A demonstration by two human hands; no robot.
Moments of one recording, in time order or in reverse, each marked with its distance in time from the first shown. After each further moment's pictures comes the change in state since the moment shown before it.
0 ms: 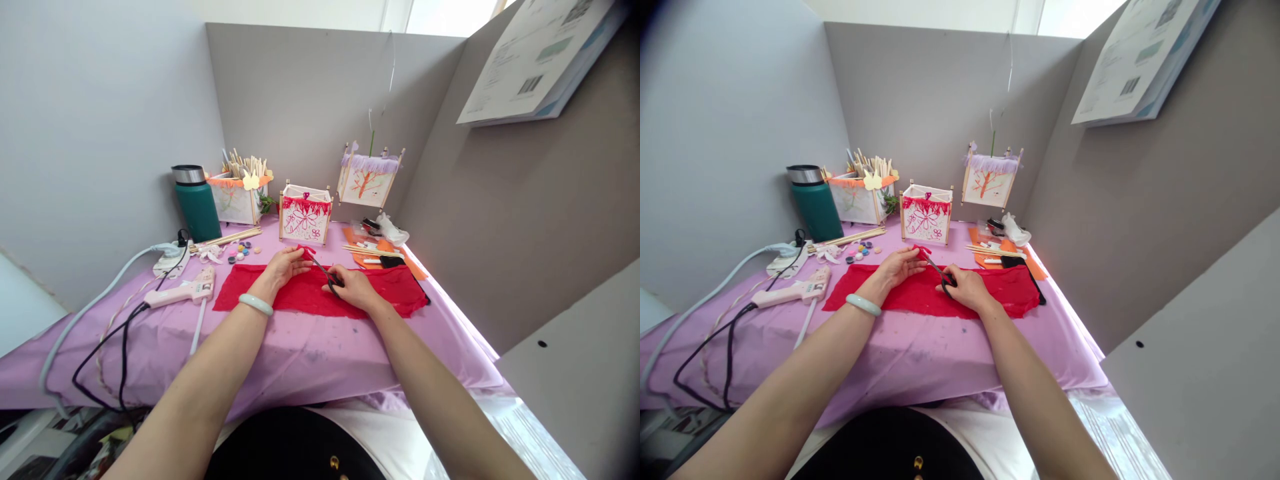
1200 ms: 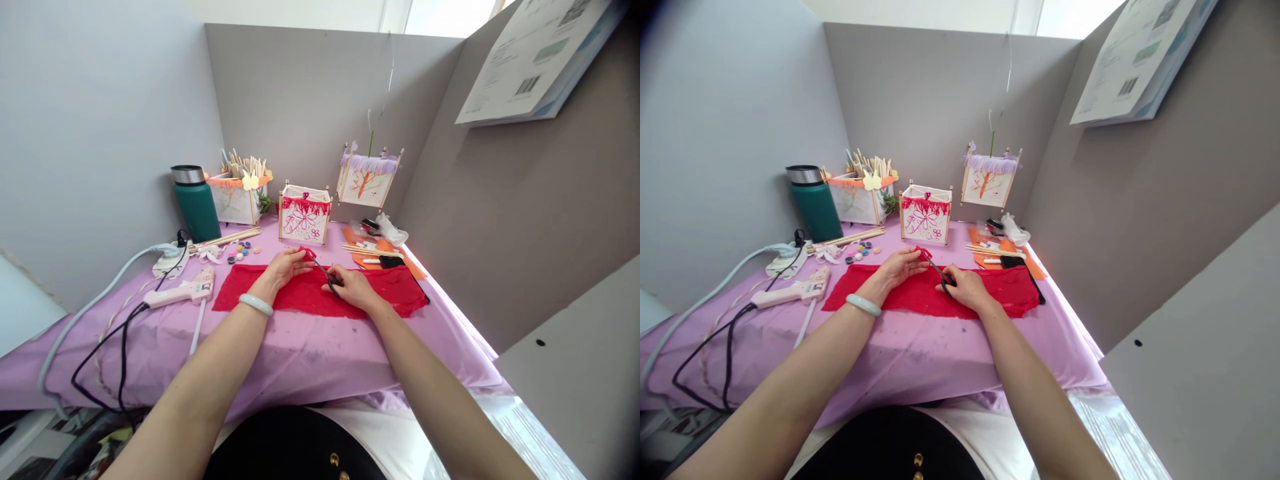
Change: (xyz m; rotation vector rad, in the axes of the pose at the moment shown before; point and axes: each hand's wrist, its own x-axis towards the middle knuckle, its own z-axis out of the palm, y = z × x) left_hand -0.002 -0.001 0.003 0.007 -0.026 -0.005; right_hand 0.001 0.003 0.003 0.016 -0.001 0.007
